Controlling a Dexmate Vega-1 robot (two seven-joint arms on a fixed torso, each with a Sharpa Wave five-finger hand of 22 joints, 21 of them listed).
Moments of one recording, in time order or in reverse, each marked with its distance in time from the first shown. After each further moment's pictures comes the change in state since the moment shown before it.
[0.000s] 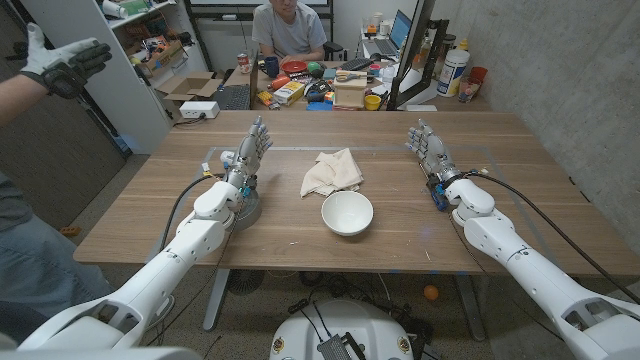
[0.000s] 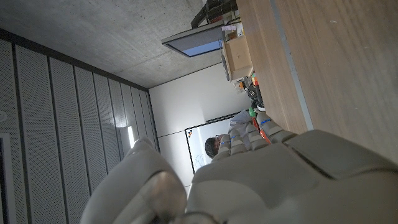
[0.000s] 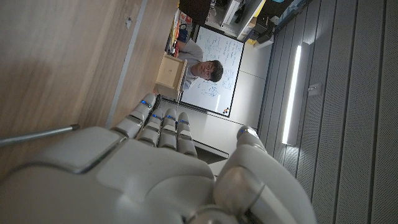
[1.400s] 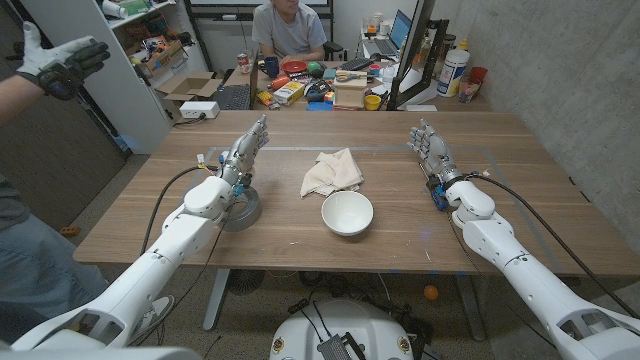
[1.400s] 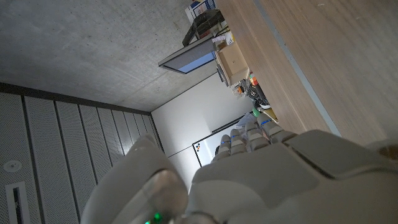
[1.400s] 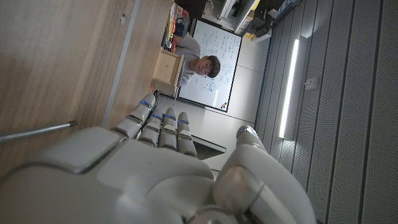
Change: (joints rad) left arm 0.055 0.069 -0.073 -0.152 0.195 0.100 -0.002; left_hand 0.035 0.025 0.011 -0.020 0.015 0.000 0.000 0.000 0.000 0.000 0.000 0.000 0.000 0.000 0.000 0.000 -0.003 -0.005 0.006 -0.016 0.000; right arm -0.047 0.055 0.078 -0.038 -0.056 -0.008 0.002; right_hand 0.000 0.000 0.000 0.000 0.000 0.016 -0.016 0.000 0.004 0.011 0.000 0.000 0.001 0.000 0.000 0.000 0.000 0.000 0.000 -0.012 0.000
